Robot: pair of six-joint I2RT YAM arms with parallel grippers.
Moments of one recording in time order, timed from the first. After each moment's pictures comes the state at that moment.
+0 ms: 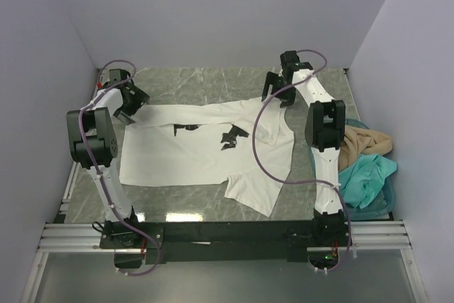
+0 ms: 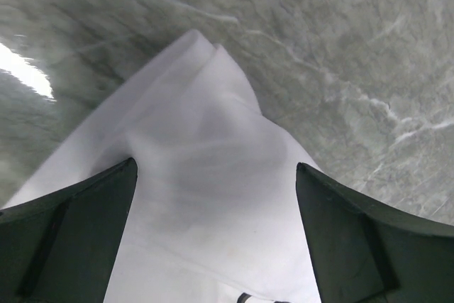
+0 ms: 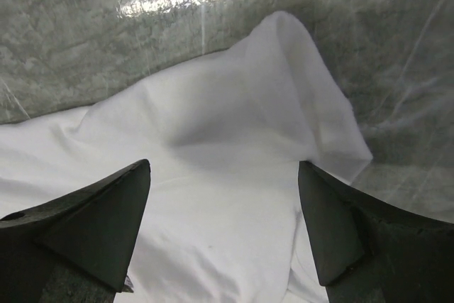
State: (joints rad) left arm 0.13 2.05 1.50 -0.46 -0.05 -0.83; right arm 0.13 2.43 2.16 -0.88 -0.15 0.39
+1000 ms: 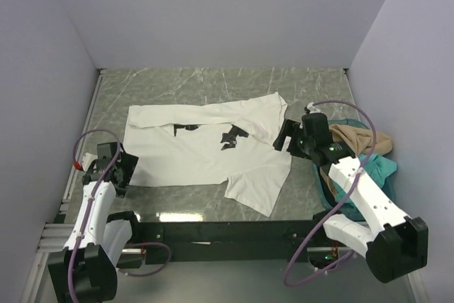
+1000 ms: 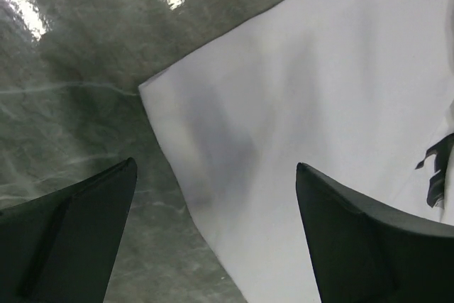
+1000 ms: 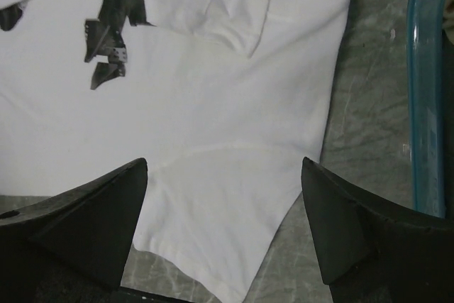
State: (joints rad) left arm 0.17 0.85 0.49 -0.67 -0.21 -1.09; right arm 0.30 1.04 0.77 -0.54 0.01 0.54
